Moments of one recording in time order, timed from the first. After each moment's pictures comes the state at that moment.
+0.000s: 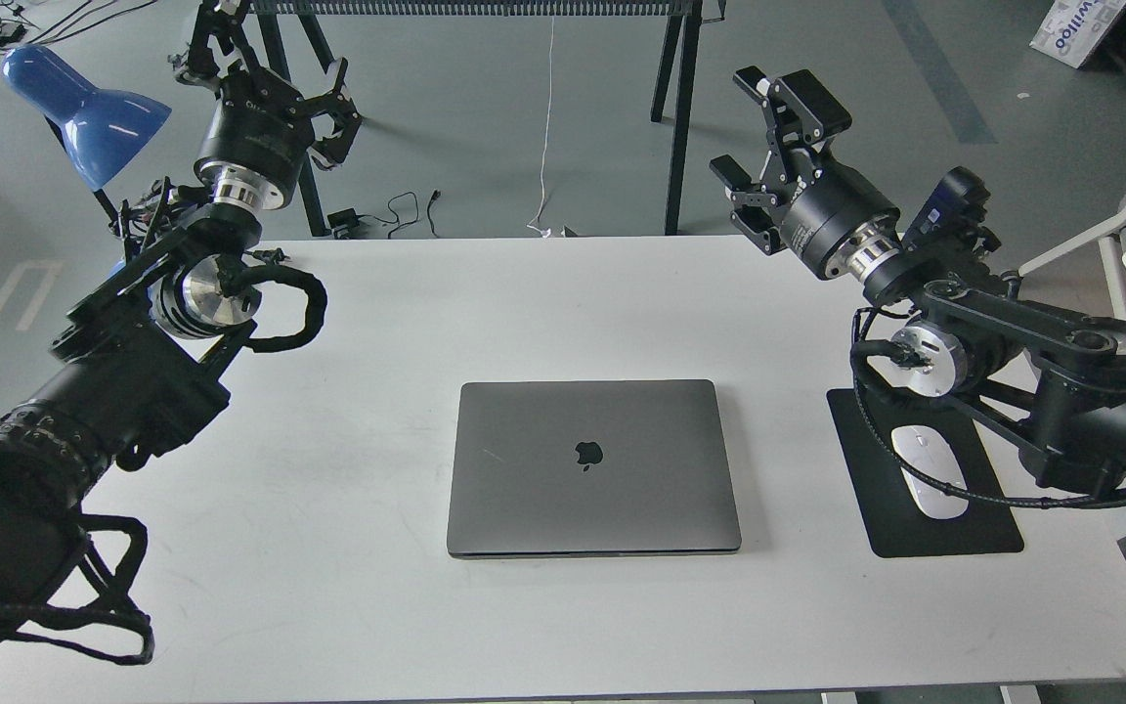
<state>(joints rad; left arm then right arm) -0.94 0.17 -0.78 -0.49 -0.02 -0.38 -0.49 1.01 -0.44 0.24 1.07 -0.15 -0.04 0.49</state>
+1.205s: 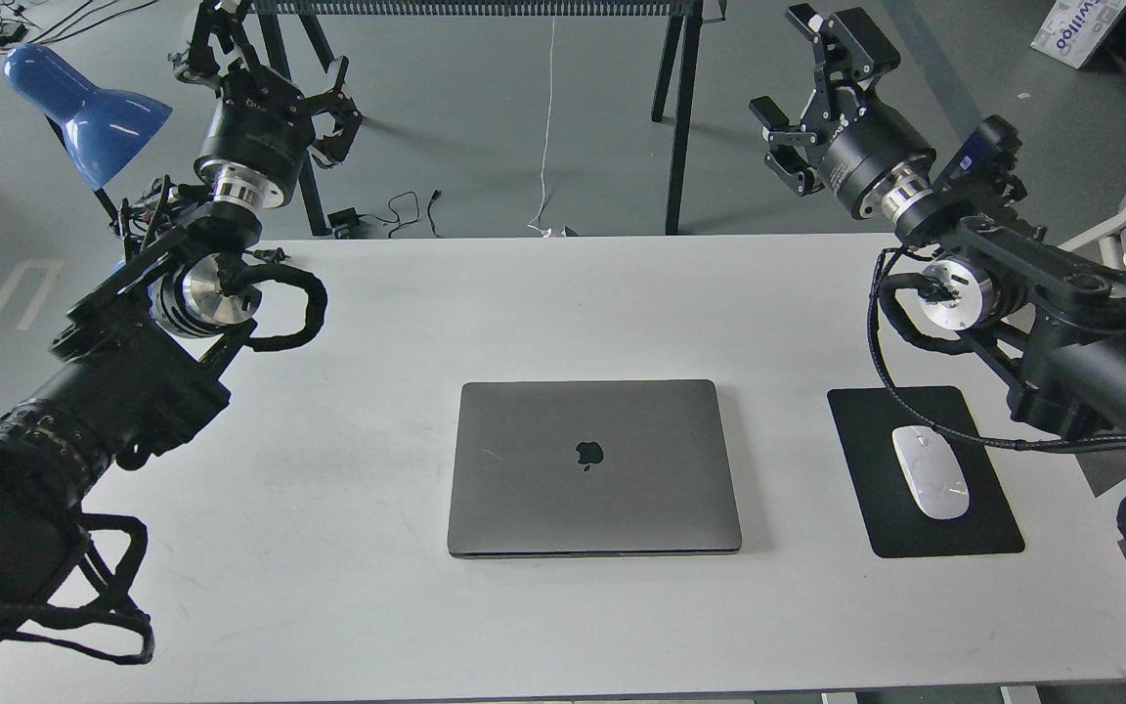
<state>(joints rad) -0.94 0.17 -0.78 -0.49 -0.02 -0.38 -0.49 1.06 -0.32 0.31 0.68 -0.16 0.23 0.49</state>
